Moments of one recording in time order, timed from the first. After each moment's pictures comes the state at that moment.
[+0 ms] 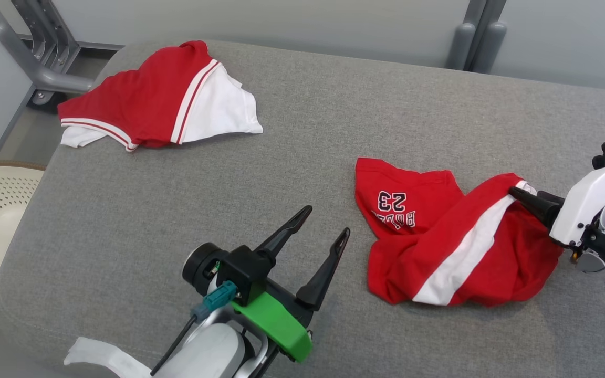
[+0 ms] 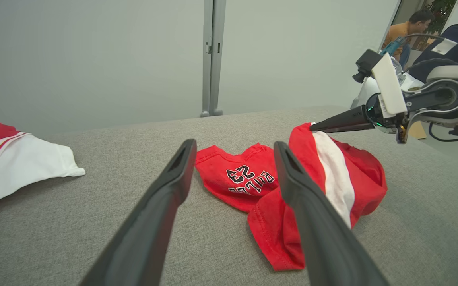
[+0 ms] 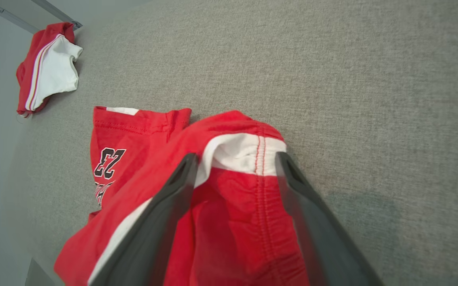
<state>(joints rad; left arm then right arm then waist) -0.32 0.11 -0.80 0.13 -0.50 0.00 -0.25 -0.40 -0.42 0.25 0.51 0.84 0.12 0.50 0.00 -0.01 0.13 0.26</state>
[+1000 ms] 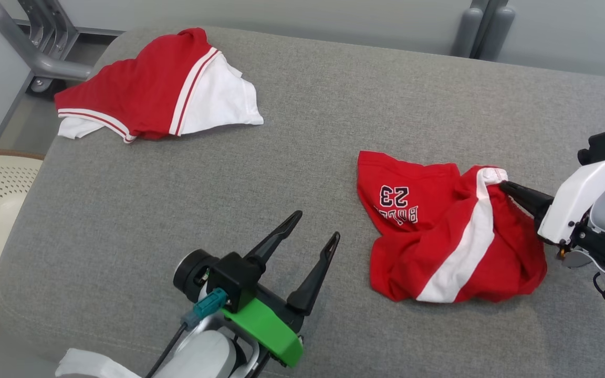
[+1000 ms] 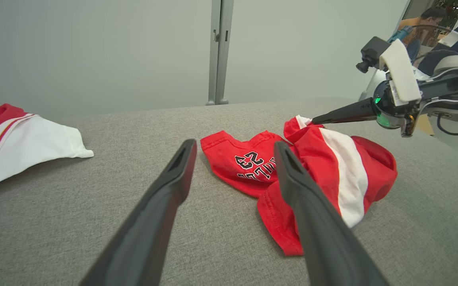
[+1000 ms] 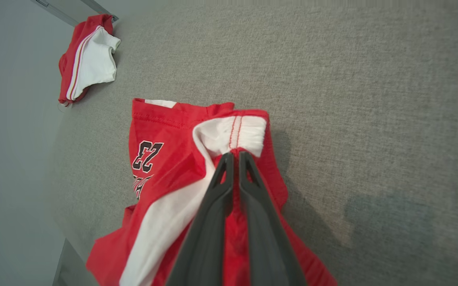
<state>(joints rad) -0.28 0.12 -0.74 0.12 -0.46 -0.03 -0.25 -0.38 -0.45 0.33 0.41 0.97 0.12 0.50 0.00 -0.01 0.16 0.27</state>
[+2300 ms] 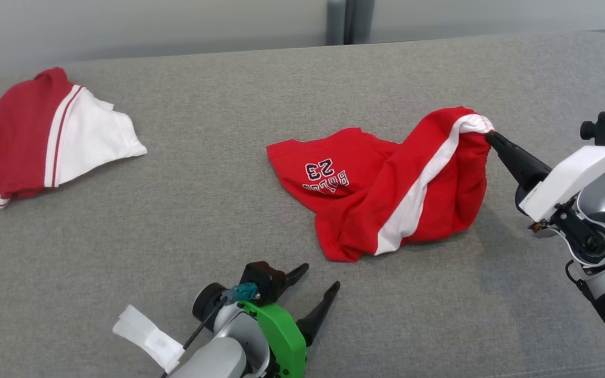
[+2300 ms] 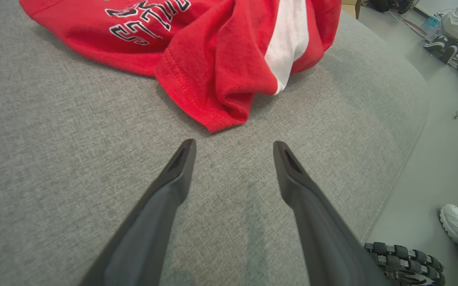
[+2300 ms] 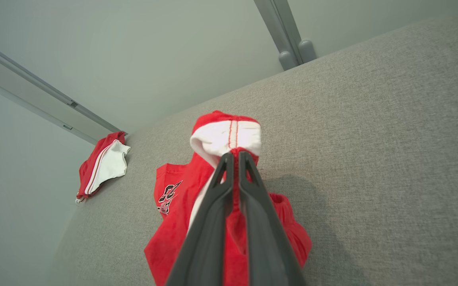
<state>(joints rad) -0.34 0.05 -0.88 0.44 -0.60 -0.11 -0.12 -0.40 -0.42 0.36 0.32 1.03 0.12 0.21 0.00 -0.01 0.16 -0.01</state>
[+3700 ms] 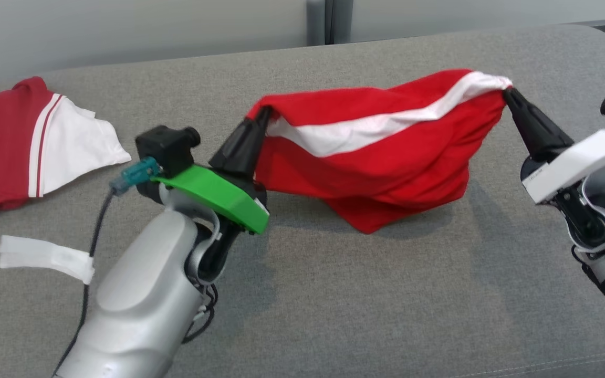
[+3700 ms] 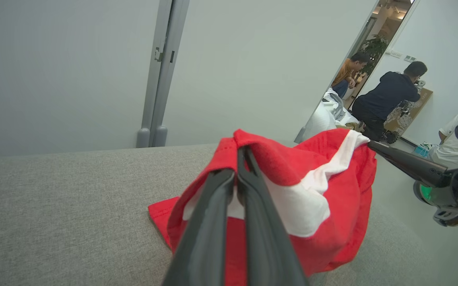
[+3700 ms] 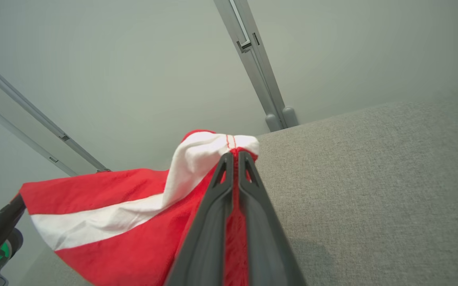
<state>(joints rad) -0.60 0.04 -0.64 0.41 -0.76 -0.10 -0.25 -0.45 -0.46 0.45 0.29 0.99 0.12 -0.05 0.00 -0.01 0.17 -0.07</state>
